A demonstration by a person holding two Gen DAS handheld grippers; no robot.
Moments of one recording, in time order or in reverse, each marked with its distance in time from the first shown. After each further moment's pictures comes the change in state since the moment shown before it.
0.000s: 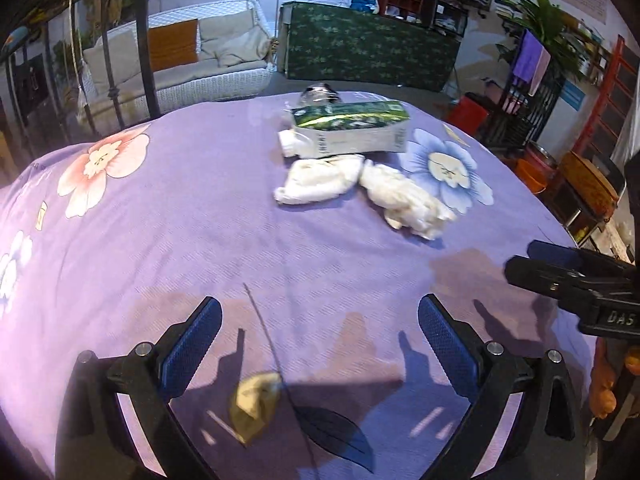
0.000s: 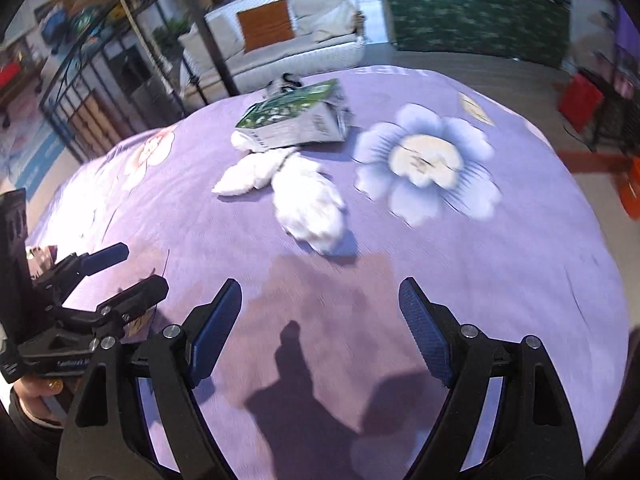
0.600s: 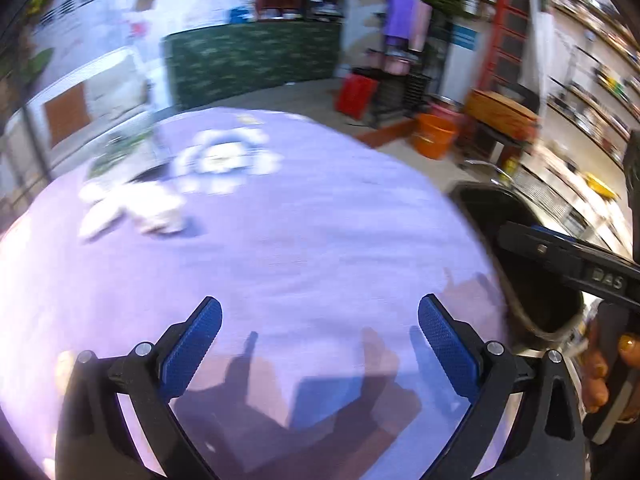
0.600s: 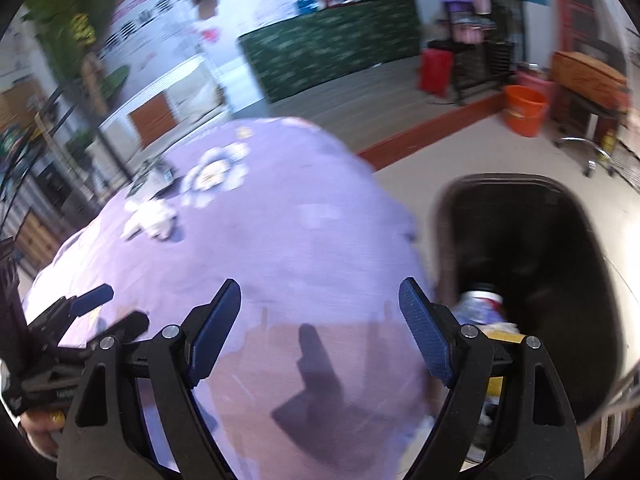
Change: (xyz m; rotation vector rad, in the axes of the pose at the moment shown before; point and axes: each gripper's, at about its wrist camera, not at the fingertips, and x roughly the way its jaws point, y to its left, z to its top) left arm -0.020 -0.184 -0.043 0.285 -0.029 -0.189; right arm -0.158 -0.133 -0.155 0.387 -0.233 -0.214
